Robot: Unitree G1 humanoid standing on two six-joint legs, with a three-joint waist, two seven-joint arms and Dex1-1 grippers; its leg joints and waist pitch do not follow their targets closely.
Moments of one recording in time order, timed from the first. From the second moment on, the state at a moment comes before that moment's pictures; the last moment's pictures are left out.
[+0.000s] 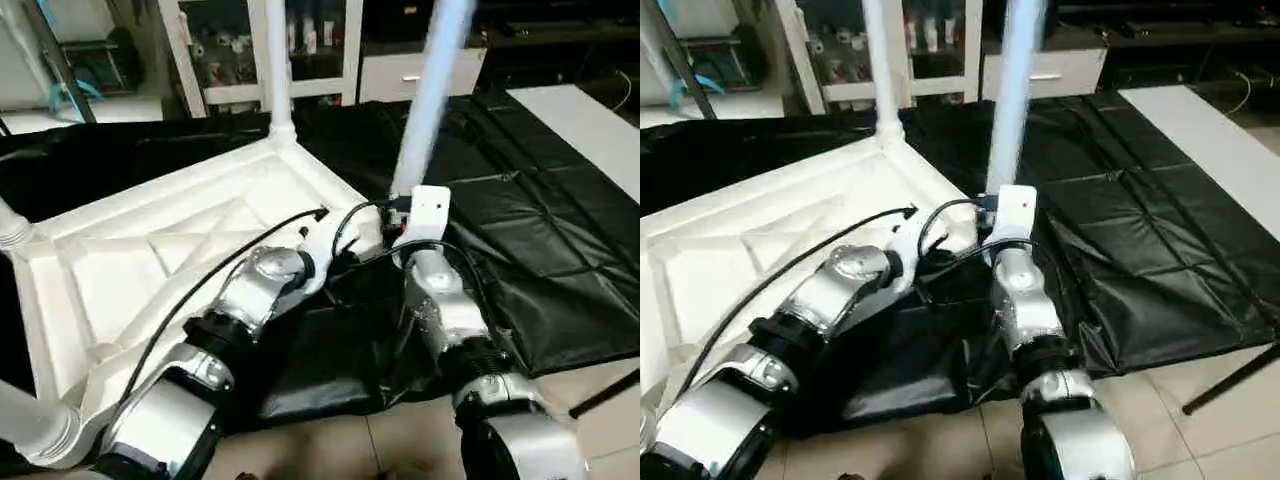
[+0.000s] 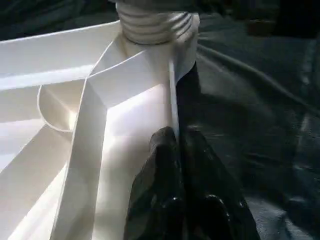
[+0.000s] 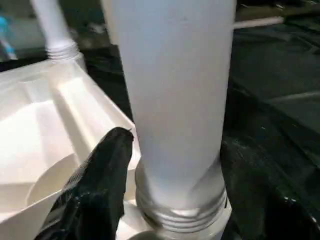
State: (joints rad) left arm -0.74 0.12 -0.32 0.74 0.07 0.22 -0.60; right arm -0.62 0.03 -0.04 0.74 0.13 -0.04 -0.03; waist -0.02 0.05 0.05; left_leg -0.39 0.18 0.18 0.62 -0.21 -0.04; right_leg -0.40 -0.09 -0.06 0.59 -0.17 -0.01
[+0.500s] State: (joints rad) left arm -0.64 0.27 -0.36 0.56 0.03 0.22 -0.89; right arm -0.38 -0.32 0.06 0.22 0.28 0.28 0.52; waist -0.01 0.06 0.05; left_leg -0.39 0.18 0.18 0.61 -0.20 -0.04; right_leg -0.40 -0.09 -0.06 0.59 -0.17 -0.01
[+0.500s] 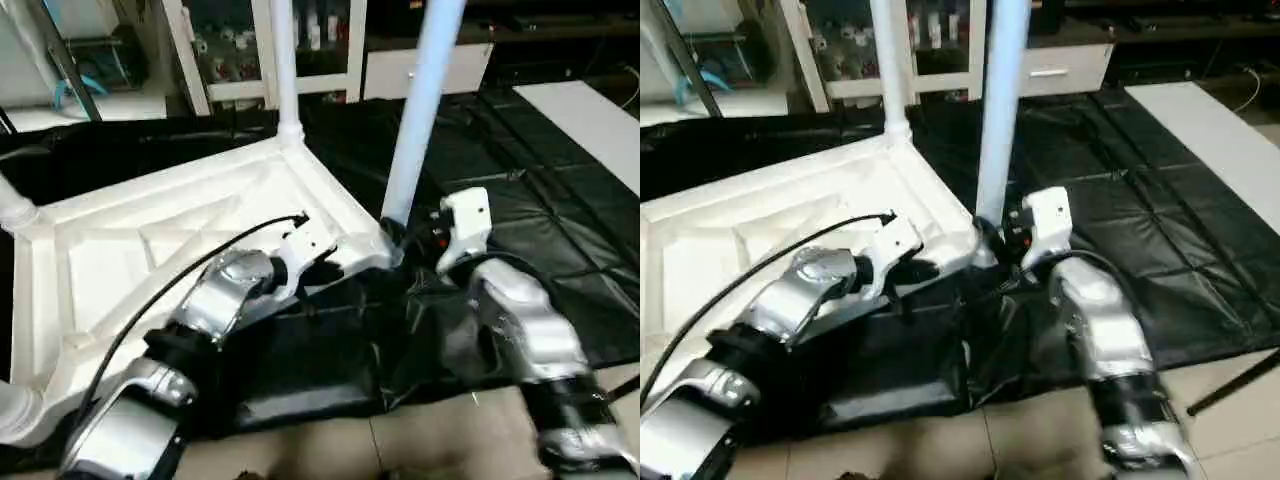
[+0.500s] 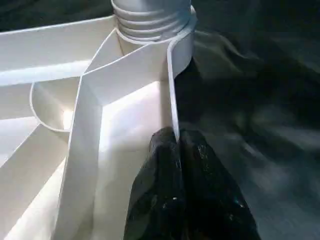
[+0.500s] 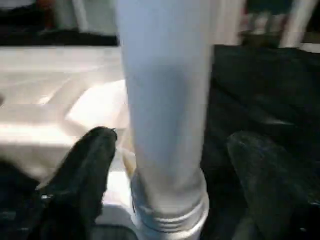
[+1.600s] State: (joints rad) left arm -0.56 0.39 -0.44 0.32 -0.01 0.34 -1.20; right arm -0.27 -0.59 0.18 0.00 0.34 0.45 0.94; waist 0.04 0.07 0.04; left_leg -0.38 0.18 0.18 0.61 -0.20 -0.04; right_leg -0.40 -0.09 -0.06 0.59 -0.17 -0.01
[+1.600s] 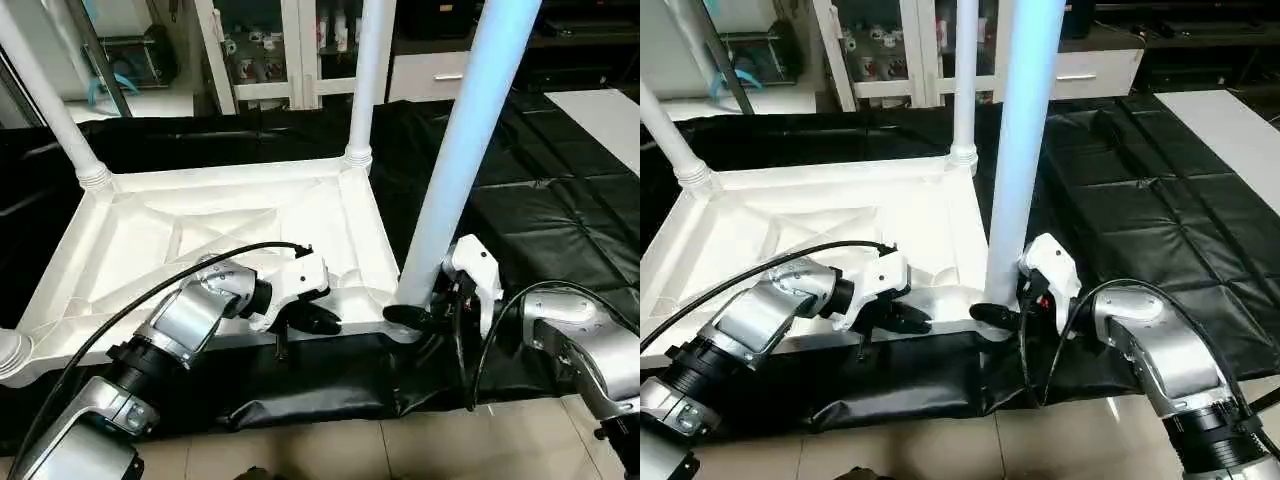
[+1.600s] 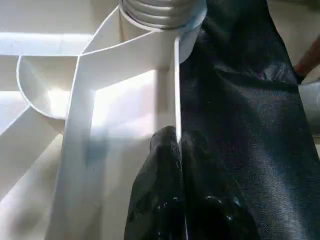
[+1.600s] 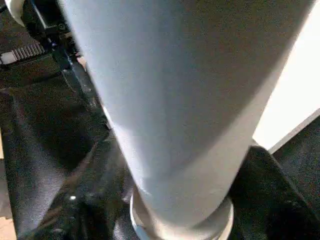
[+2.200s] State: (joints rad) left arm -0.60 0.31 -0.39 0.44 0.04 0.33 -1.02; right arm -0.36 -0.38 0.12 0.21 0.26 0.36 0.66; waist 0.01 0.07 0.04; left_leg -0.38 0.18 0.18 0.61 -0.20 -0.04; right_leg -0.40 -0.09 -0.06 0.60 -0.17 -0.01
